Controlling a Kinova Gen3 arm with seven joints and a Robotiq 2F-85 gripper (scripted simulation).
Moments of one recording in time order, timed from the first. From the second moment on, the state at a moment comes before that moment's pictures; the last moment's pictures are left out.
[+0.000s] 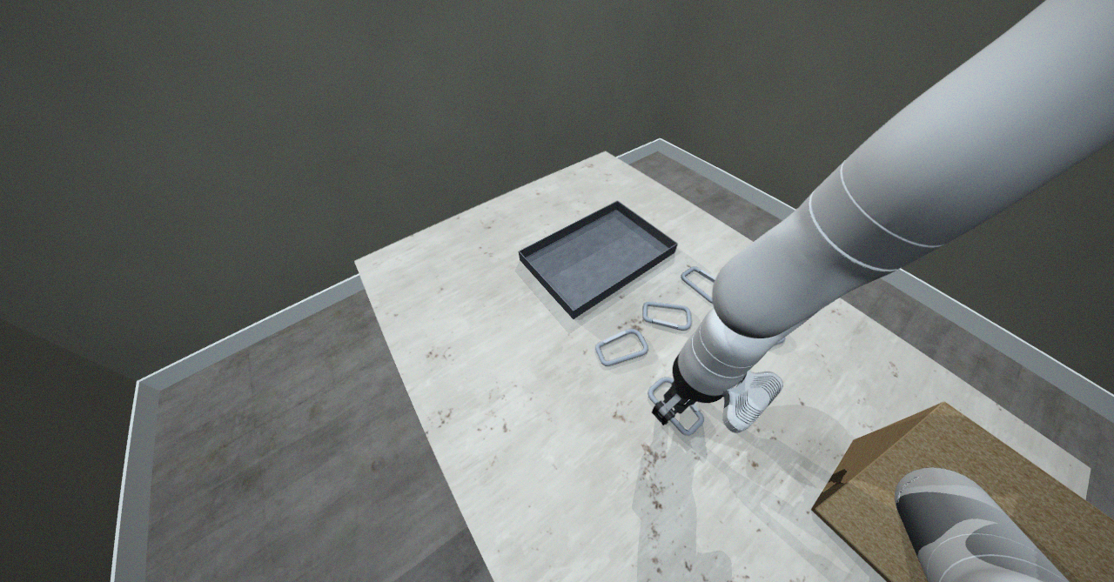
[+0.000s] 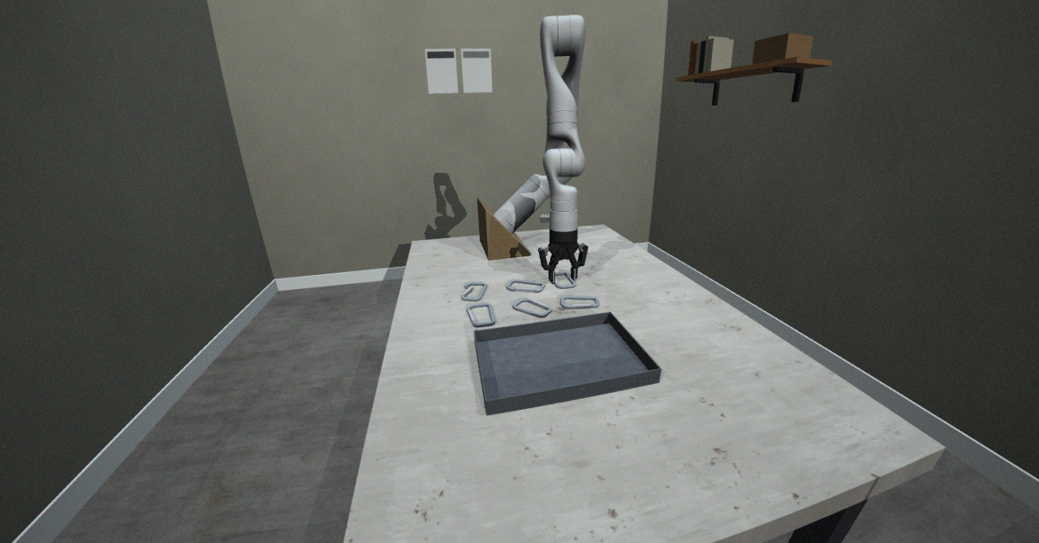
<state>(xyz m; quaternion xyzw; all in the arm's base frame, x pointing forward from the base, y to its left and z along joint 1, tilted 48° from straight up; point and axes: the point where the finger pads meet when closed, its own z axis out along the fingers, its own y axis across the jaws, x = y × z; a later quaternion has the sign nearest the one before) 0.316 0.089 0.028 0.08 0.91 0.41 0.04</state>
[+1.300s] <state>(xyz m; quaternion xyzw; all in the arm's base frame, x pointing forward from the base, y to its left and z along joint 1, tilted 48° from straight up) 0.316 0.088 0.028 0.08 0.91 0.41 0.04</state>
